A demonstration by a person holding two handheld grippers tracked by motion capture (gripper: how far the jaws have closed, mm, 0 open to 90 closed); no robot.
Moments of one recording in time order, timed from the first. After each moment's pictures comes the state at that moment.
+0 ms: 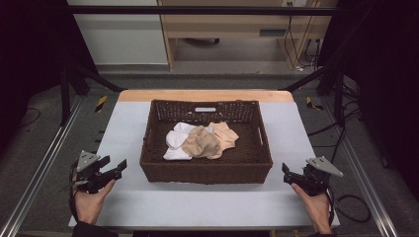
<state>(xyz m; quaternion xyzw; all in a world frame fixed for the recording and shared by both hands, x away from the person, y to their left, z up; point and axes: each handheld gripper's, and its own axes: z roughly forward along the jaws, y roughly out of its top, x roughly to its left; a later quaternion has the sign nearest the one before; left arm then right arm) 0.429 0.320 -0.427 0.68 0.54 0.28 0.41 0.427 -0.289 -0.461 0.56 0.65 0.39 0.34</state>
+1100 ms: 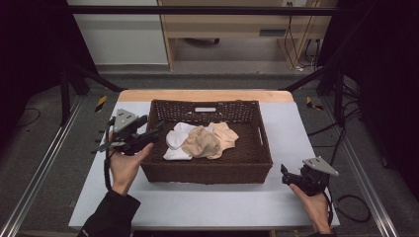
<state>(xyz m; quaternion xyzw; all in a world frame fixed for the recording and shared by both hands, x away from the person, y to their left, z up) 0.474 0.195 -0.322 0.69 0.45 0.30 0.48 0.430 -0.287 -0.466 0.55 0.66 0.37 0.34</state>
